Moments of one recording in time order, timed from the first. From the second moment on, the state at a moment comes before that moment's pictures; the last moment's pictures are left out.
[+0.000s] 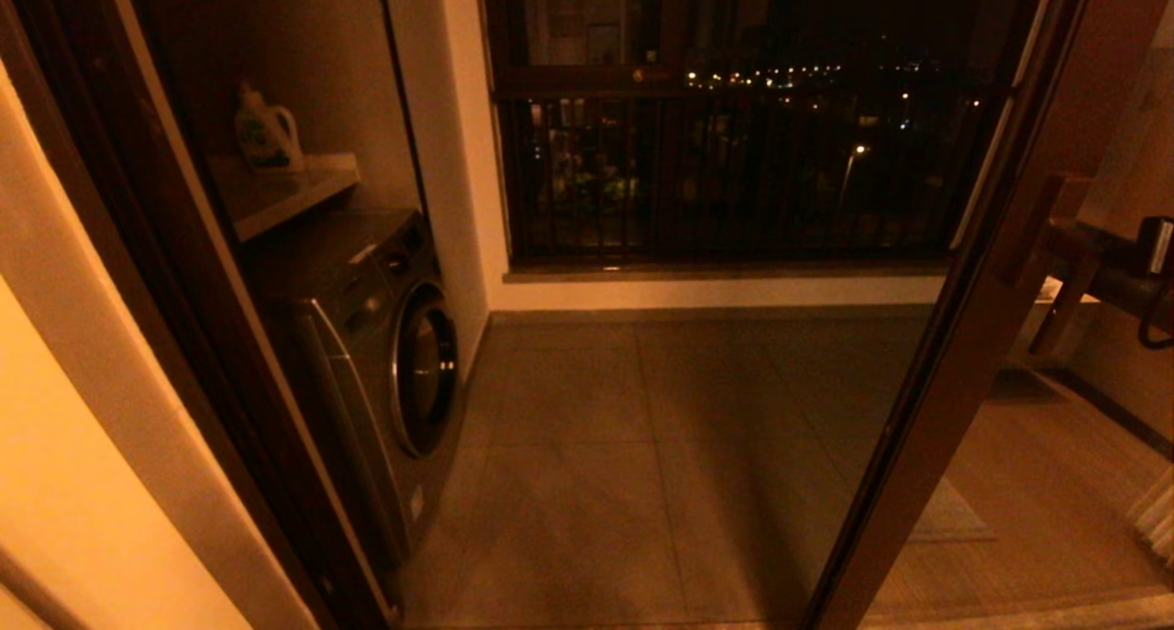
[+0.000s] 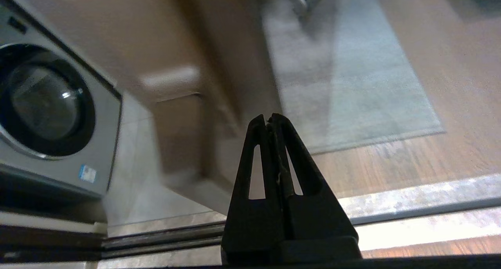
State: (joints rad) left arm 0.00 0.00 0.00 -0.12 0.00 -0.01; right arm -0.48 1.69 -1.32 0.03 0.46 0.00
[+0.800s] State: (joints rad) left arm 0.00 0.00 0.00 -0.12 0.00 -0.01; right arm -0.38 1.69 -1.31 0.03 0.44 0.03
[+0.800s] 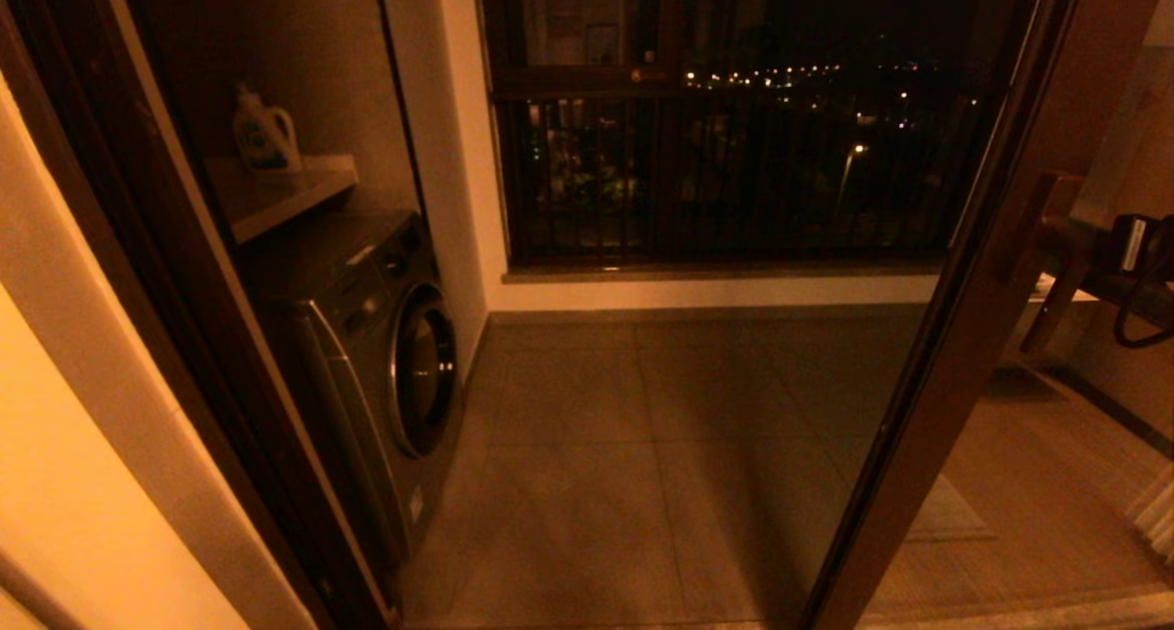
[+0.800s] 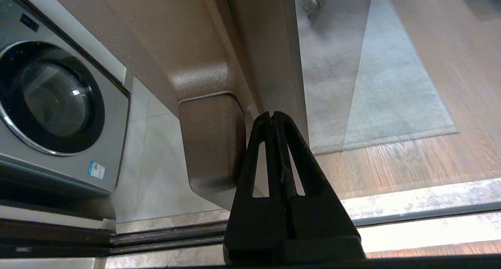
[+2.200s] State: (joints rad) left arm 0.00 0.00 0.00 -0.12 0.00 -0.01; right arm -0.24 1.68 -1.31 0.03 0.38 0.05
